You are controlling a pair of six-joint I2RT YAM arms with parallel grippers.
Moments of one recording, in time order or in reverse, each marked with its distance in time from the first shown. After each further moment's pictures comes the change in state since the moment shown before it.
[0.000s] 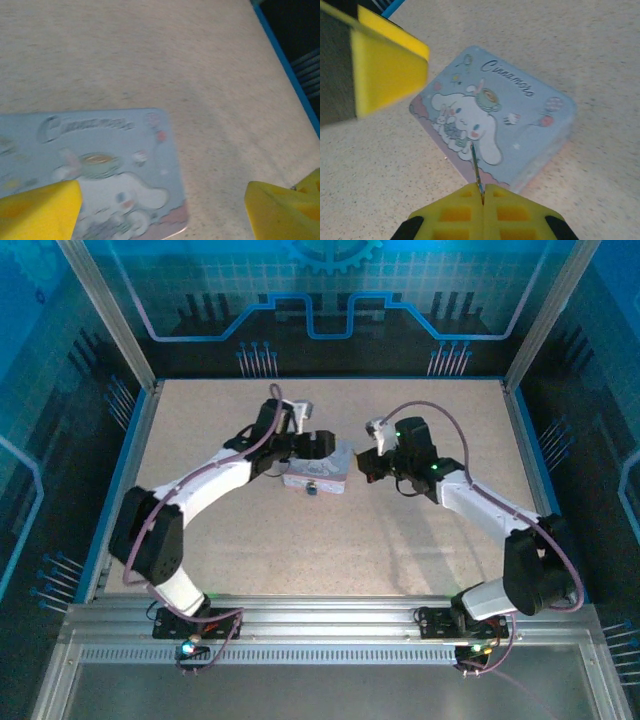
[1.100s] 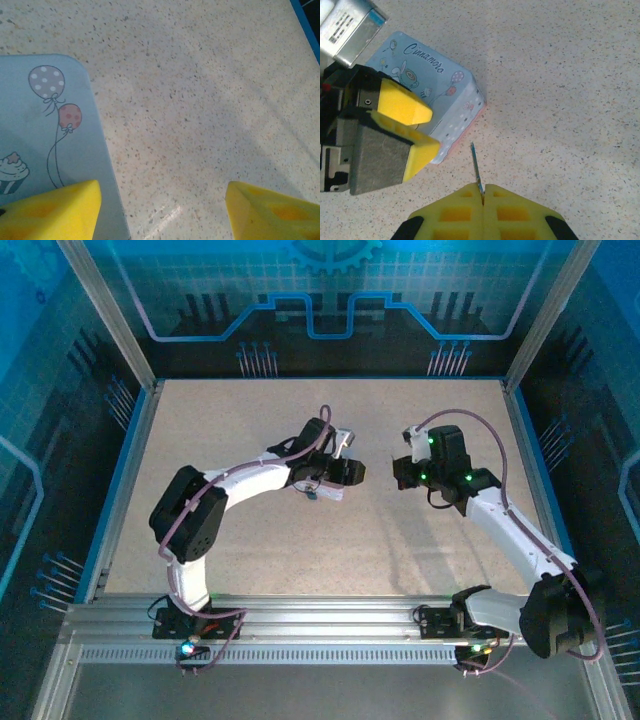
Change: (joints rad) left arm -0.141 0.201 0.047 -0.003 0.093 0.047; right arm -0.121 -0.219 -0.056 -0.257 0.116 0.002
